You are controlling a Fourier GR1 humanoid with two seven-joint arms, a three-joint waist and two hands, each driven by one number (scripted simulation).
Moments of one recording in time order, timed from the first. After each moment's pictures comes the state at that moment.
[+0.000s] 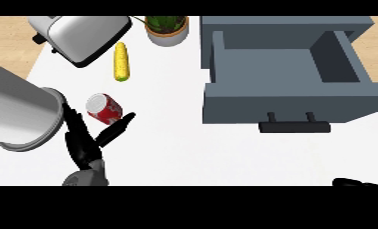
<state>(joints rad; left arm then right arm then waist) -0.07 0.00 0.06 -1.18 0.21 0.74 -0.31 0.16 -0.11 -0.27 -2.19 -0.14 0.08 0.24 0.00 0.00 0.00</state>
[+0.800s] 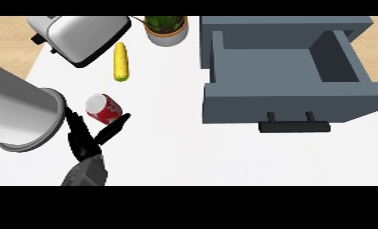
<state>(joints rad) -0.26 0.04 0.26 -0.71 0.38 0.57 -0.62 0.17 -0.09 -0.29 -2.24 -0.15 0.11 0.27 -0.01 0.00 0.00</state>
